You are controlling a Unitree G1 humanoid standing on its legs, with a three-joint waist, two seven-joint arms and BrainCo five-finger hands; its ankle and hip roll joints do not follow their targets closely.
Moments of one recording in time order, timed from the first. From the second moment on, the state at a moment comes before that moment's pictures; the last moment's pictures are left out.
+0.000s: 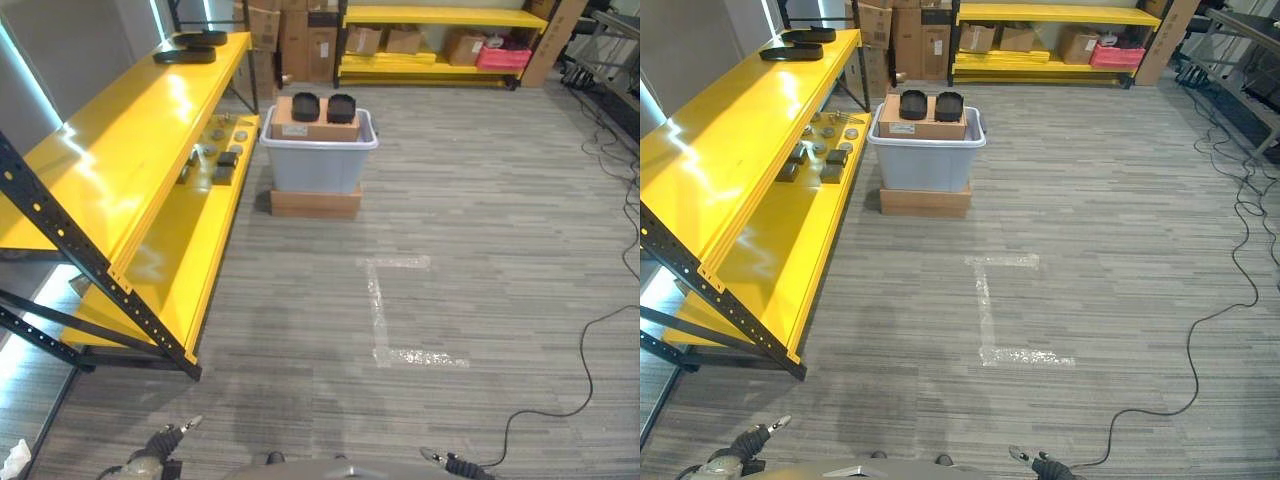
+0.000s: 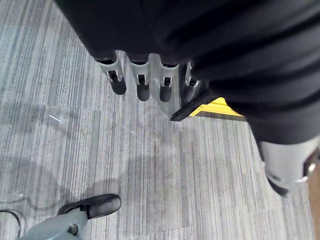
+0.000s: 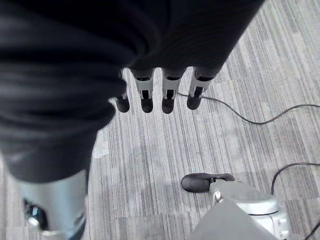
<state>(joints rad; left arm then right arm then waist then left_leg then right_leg) -0.02 0.31 -0.12 1.28 -0.17 -0.09 0.01 0.00 -0.32 0.10 1.31 0.34 -0.03 0.08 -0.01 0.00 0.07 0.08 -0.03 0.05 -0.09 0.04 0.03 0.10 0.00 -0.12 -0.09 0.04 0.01</state>
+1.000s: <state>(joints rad) -0.02 0.28 -0.12 1.28 -0.17 -0.09 -0.01 0.00 -0.32 0.10 1.32 0.31 -0.03 0.08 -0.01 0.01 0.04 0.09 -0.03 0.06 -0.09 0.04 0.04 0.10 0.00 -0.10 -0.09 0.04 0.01</state>
